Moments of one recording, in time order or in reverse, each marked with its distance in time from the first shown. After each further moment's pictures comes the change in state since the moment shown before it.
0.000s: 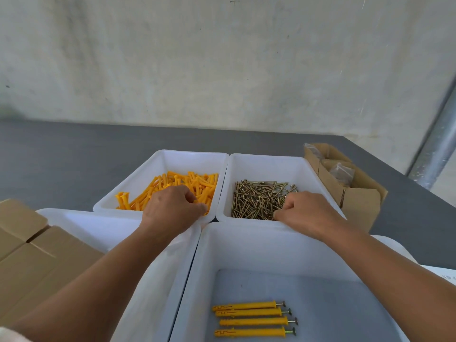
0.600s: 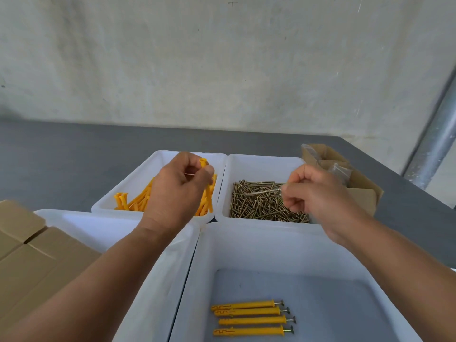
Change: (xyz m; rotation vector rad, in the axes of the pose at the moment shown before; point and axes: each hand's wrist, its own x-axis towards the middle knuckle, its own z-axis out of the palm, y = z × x) left_hand -0.021 0.032 -0.020 -0.718 0.148 0.195; right_hand -0.033 -0.017 -0.037 0.908 0.106 -0.070
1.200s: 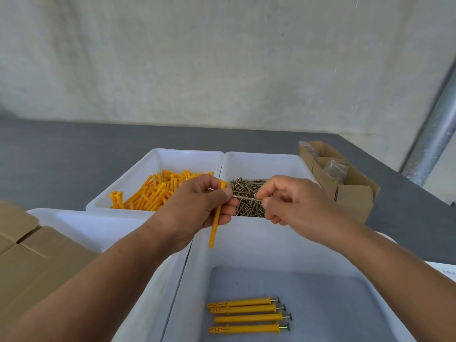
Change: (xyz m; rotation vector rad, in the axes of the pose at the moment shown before) left_hand -0.017 0.009 0.012 -0.362 -0.469 -0.378; right_hand -0.022 -0.010 0.010 -0.399 -0.237 -0.157
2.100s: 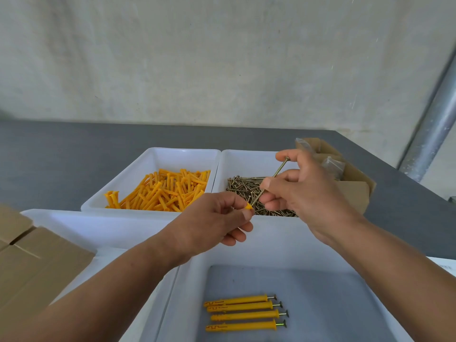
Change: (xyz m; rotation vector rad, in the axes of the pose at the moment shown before) left_hand -0.004 -0.015 0.016 0.332 -0.200 0.033; right_hand 0.004 -0.005 -0.001 0.495 0.239 0.093
